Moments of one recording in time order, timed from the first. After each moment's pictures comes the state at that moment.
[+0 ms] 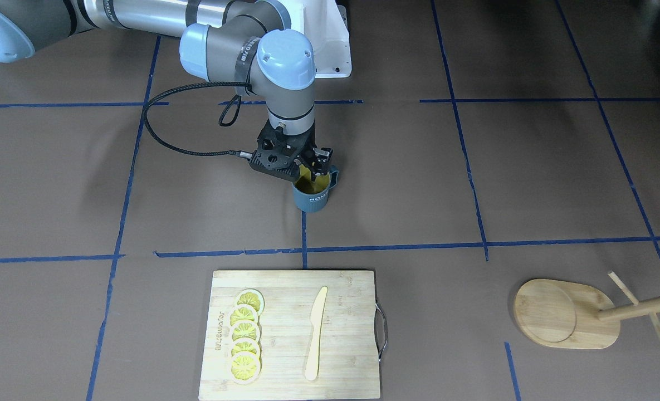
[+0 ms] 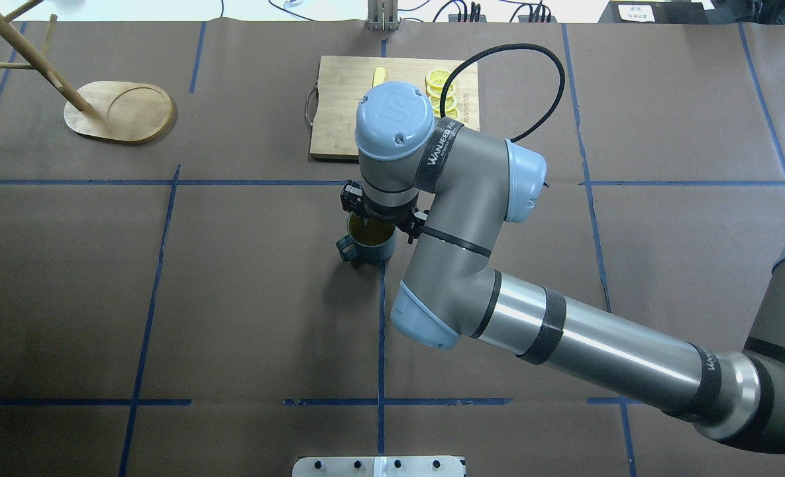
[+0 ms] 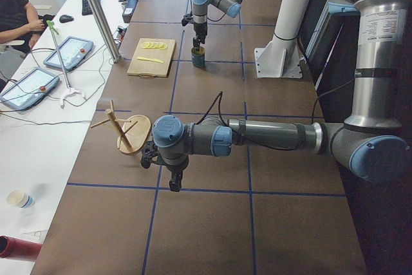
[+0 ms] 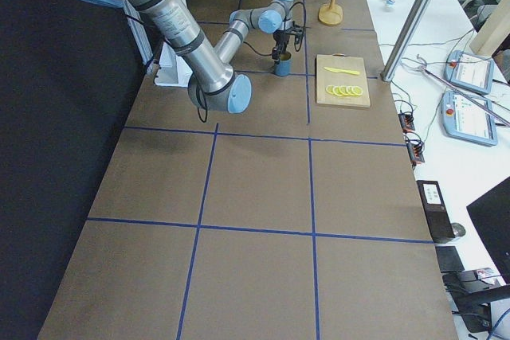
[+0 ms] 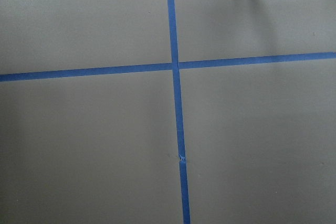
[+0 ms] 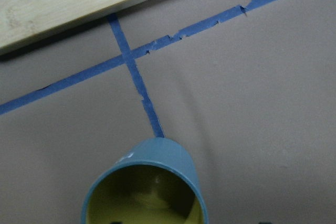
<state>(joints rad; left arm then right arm) -1.56 -1.55 -1.65 -1.56 -2.42 0.05 0.56 -0.69 1.53 -1.66 1.94 1.56</state>
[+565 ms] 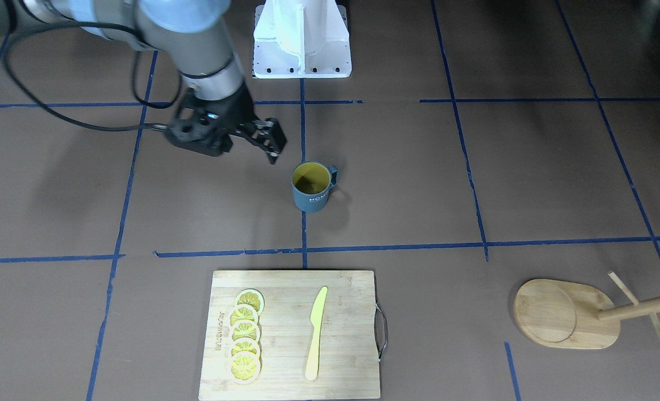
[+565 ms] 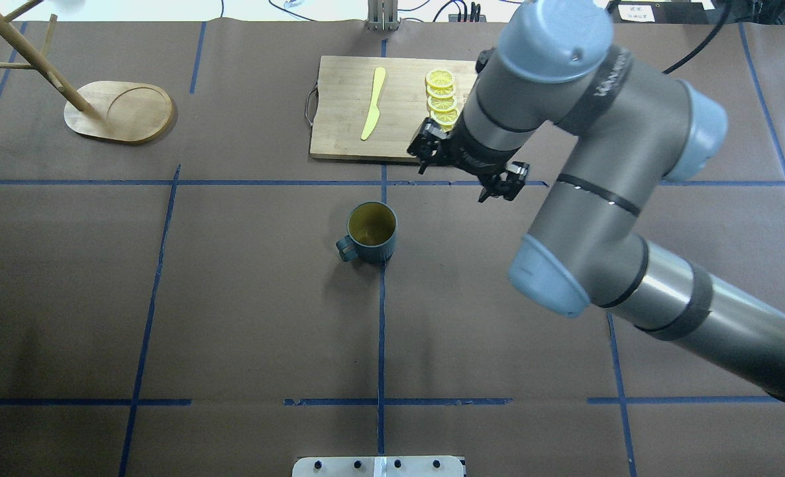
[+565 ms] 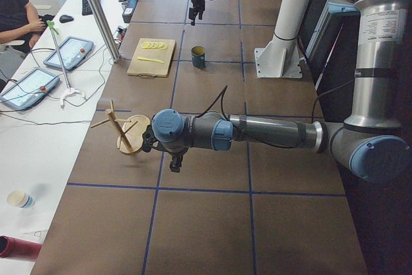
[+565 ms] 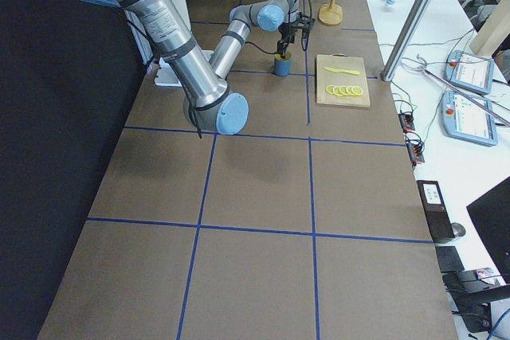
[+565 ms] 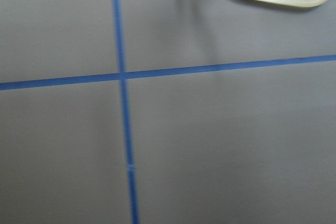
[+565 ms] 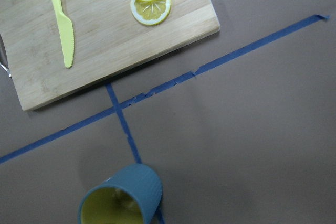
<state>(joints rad) -1.56 -1.55 -1.71 -1.57 -2.65 0.06 0.74 -0.90 1.86 -1.70 2.06 1.51</state>
